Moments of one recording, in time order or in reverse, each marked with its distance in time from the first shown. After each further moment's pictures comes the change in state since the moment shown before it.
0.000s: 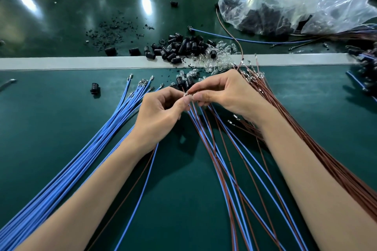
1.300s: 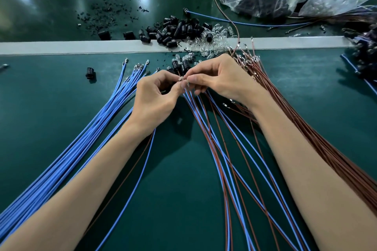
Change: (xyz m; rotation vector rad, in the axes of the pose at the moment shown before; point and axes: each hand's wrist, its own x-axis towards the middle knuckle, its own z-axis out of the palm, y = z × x) left_hand 0.000 -0.001 0.004 0.162 0.084 0.043; right_hand -0.001 -0.001 0.001 -0.120 -0.025 -0.007
